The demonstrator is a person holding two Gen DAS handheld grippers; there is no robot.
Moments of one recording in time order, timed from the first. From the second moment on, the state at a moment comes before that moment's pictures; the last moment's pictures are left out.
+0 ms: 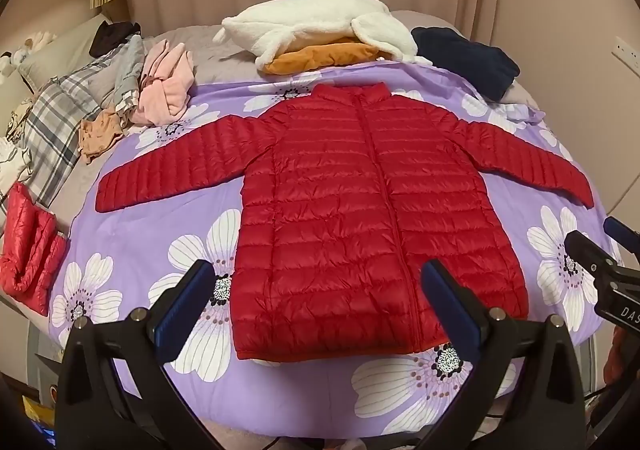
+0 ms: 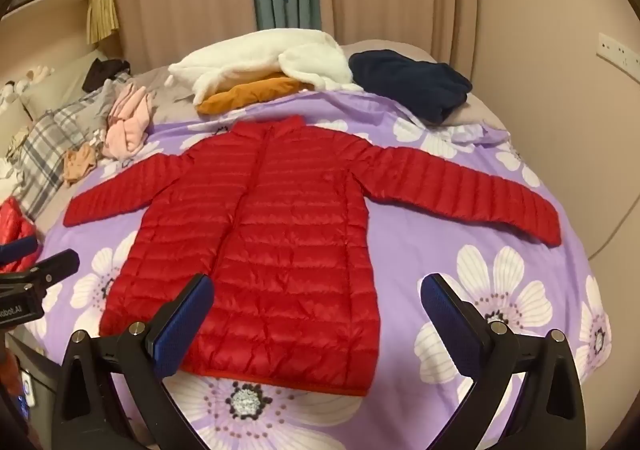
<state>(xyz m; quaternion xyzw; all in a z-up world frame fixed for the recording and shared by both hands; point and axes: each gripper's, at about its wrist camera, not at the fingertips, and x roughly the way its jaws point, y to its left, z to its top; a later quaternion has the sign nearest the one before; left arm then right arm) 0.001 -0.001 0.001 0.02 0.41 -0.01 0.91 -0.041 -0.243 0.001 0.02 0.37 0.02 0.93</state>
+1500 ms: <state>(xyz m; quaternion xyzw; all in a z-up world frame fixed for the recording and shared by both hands) 0.000 -0.001 0.002 0.03 0.41 -0.01 0.91 -0.042 -0.243 0.004 0.02 0.37 0.02 0.93</state>
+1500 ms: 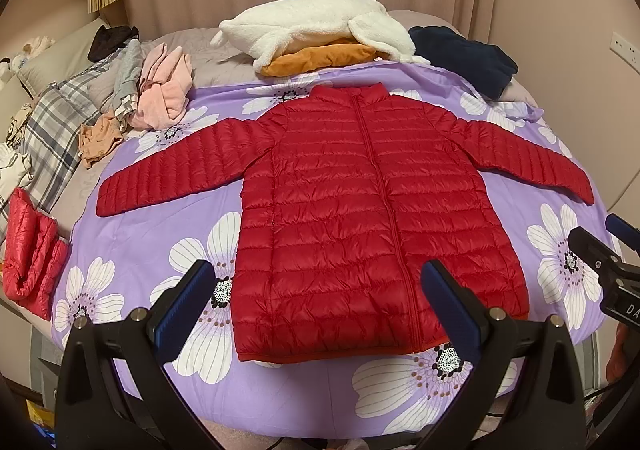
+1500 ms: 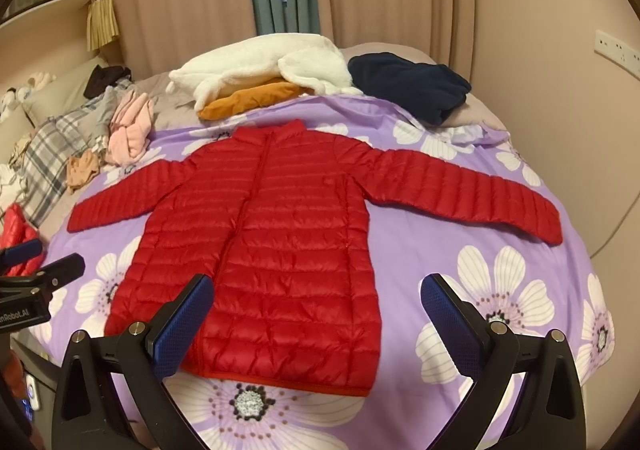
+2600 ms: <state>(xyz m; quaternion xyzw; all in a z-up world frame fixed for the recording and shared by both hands) 0.059 0.029 -0.107 -0.16 0.54 -0.10 0.82 -0.005 -0.446 -0.117 0.40 0.36 -0.04 0.84</state>
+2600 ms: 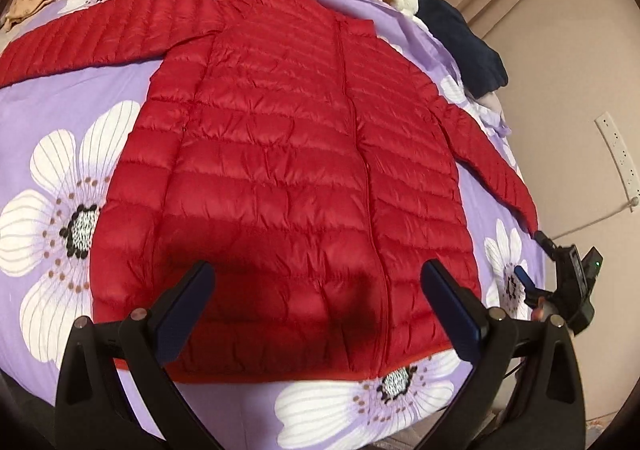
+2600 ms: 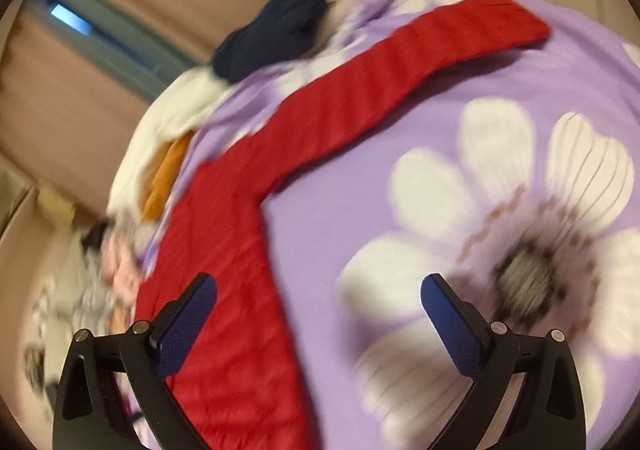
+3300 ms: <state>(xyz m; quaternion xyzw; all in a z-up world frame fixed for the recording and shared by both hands) 0.112 0.035 -0.124 -0.15 0.56 -0.06 0.81 0.026 -0.602 -0.177 0.69 0.17 -0.09 0.70</state>
